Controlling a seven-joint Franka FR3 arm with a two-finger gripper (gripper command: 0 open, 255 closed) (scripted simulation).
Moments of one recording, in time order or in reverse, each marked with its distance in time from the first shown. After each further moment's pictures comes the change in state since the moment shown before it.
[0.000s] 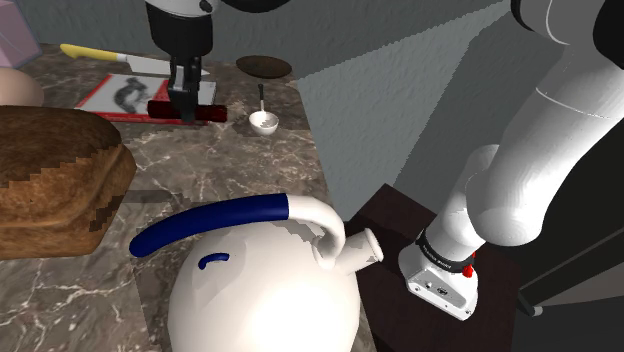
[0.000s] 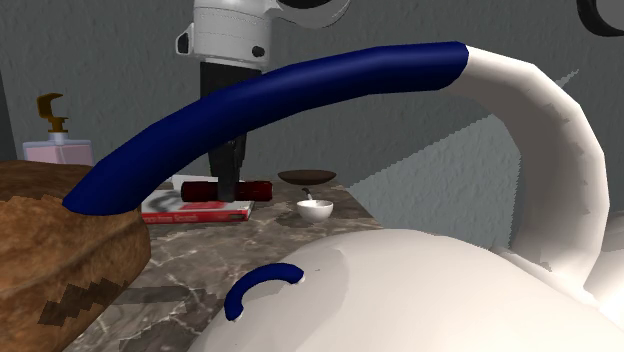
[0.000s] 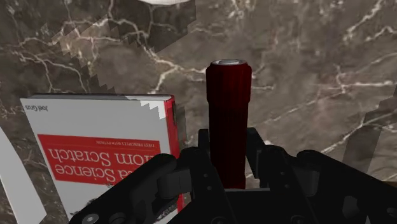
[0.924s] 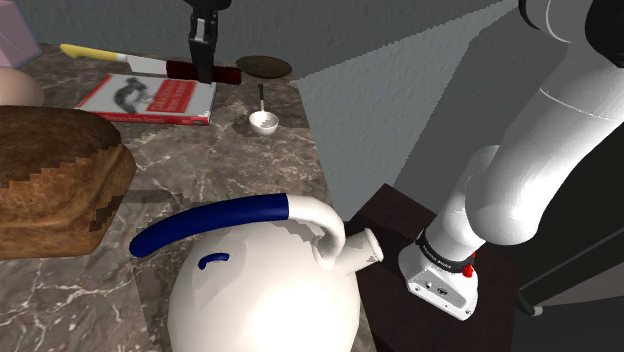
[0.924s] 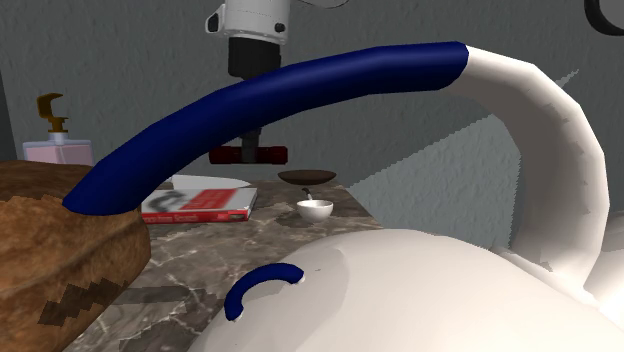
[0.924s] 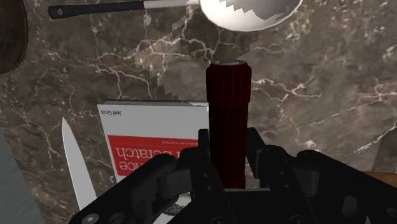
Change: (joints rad) arm -0.061 -0.023 -0.056 0.087 0.032 -0.093 -0.136
